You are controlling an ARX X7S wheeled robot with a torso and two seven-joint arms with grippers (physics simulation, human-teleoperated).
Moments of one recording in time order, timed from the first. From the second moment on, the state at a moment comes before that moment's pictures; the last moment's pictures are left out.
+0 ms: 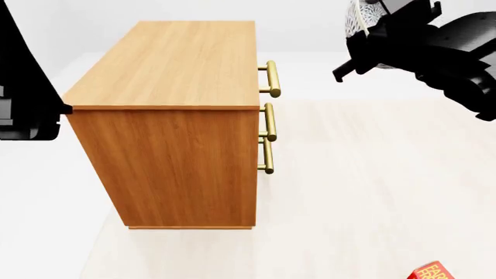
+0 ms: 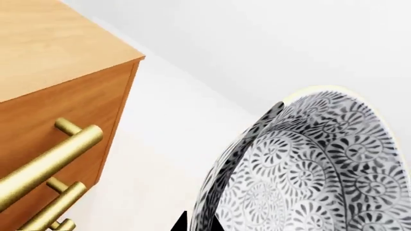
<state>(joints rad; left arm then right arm) -0.71 -1.28 0.53 0.90 -0.86 0.10 -1.02 1.75 0.58 -1.33 0.56 0.99 0.62 -0.10</state>
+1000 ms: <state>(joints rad) -0.70 -1.27 0.52 0.89 -0.87 0.09 -1.01 1.82 0.08 -1.04 1.24 0.49 0.29 -0.70</state>
